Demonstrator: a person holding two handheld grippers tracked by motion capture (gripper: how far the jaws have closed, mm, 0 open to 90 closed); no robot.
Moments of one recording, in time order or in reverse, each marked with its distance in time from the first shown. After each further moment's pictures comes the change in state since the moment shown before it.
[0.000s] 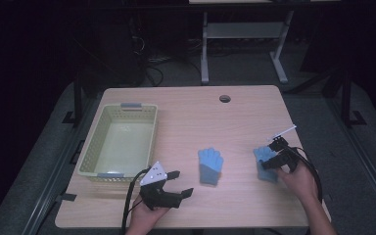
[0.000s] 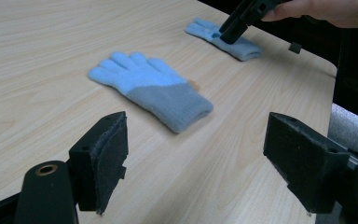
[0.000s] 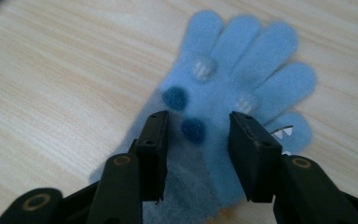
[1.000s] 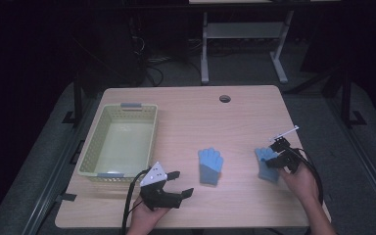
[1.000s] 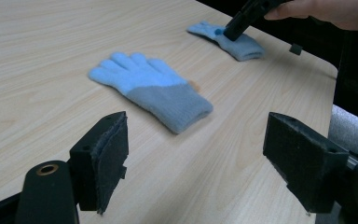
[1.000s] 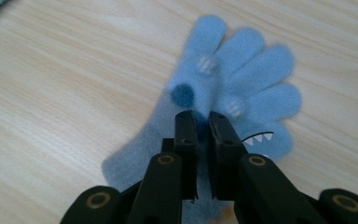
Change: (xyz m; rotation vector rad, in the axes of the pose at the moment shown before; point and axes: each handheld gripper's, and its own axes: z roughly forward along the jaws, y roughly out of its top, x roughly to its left) left arm -0.001 -0.001 0.000 -0.004 0.006 -0.002; right arm 0.003 -0.005 -0.008 -0.034 -0.023 -0.002
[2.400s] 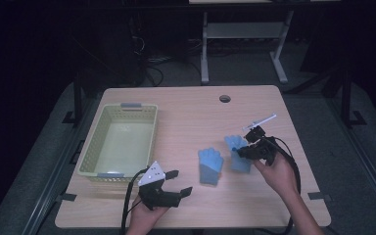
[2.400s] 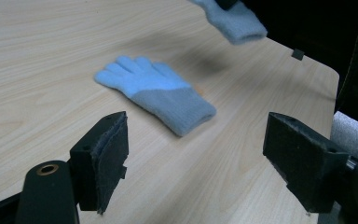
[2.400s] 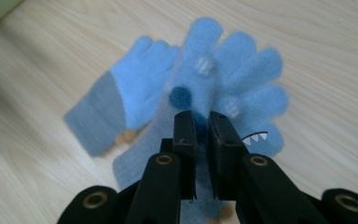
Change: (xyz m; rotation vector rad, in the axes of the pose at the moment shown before) left arm 0.001 0.001 -0.002 -0.020 0.009 -0.015; right arm 0.084 0.051 -0.041 -0.153 0.115 -0.148
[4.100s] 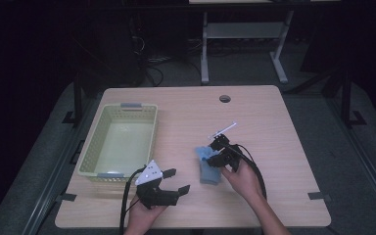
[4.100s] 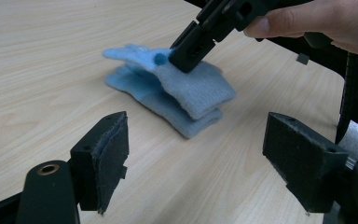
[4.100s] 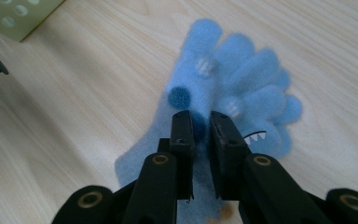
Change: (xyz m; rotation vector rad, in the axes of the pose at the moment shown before) left arm 0.003 0.001 -0.005 -0.004 0.018 -0.005; right arm 0.061 0.022 0.065 0.060 0.085 -0.025
